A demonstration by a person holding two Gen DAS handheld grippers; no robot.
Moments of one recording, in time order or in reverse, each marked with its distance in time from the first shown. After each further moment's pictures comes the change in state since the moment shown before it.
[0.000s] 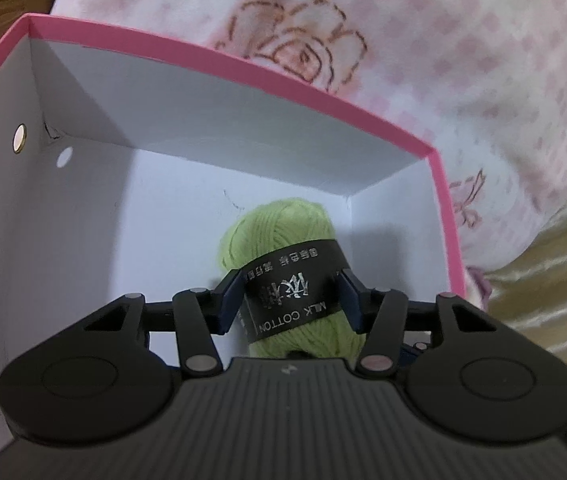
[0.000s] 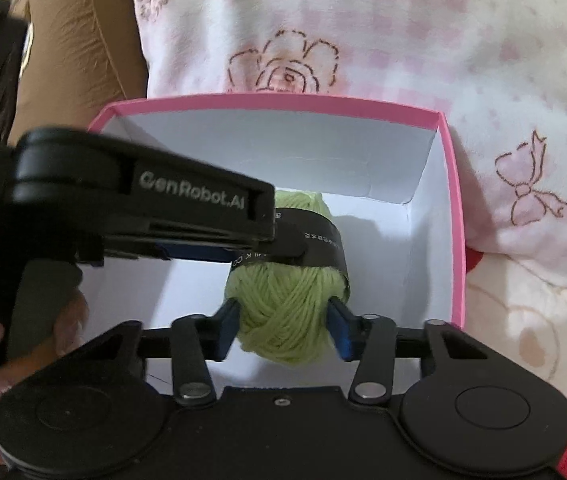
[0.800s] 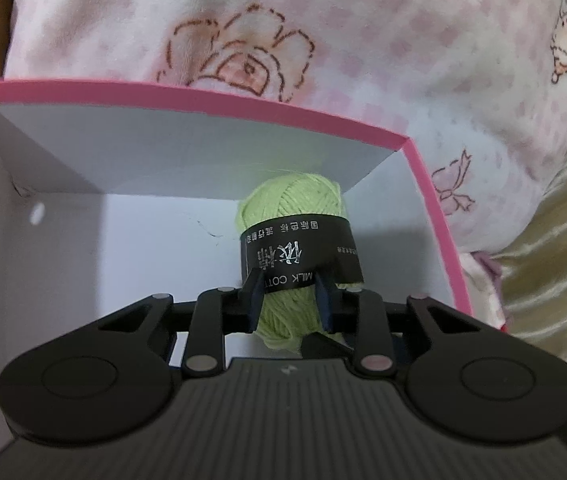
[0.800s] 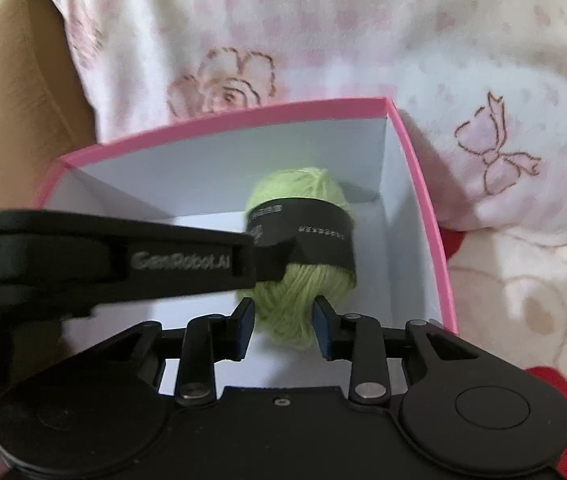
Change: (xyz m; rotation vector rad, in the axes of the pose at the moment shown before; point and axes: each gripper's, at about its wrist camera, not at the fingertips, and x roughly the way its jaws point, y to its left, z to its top) left arm 0.010 -0.010 0.004 0.131 -0.043 -0.028; right arm -0.001 -0.024 -0.005 0.212 -0.099 0.032
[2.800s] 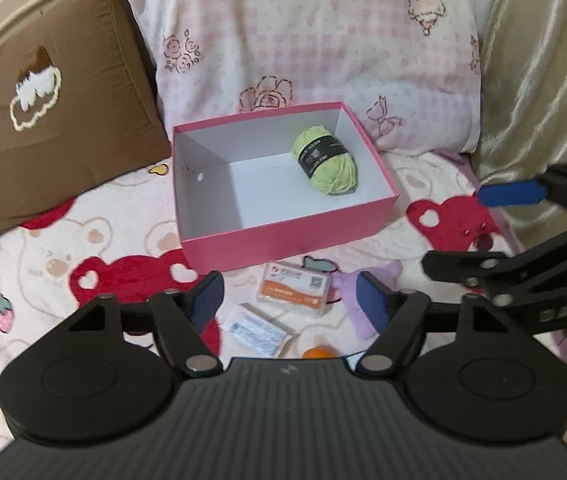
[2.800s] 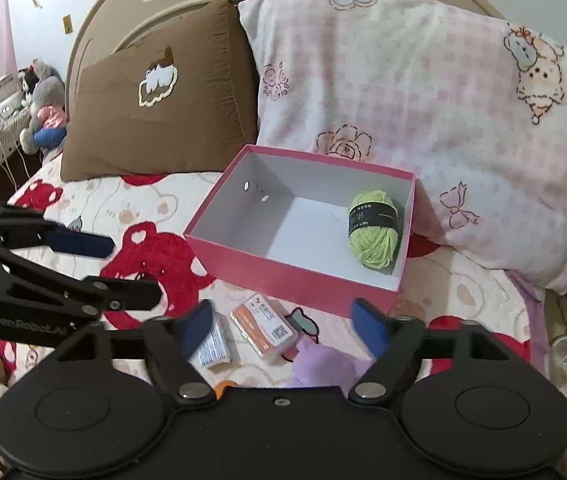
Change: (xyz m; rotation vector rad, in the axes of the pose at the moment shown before) left arm -0.290 -0.102 -0.151 0.302 -0.050 0.339; right arm -0.247 0.069 -0.072 -0.326 -0.020 0.056
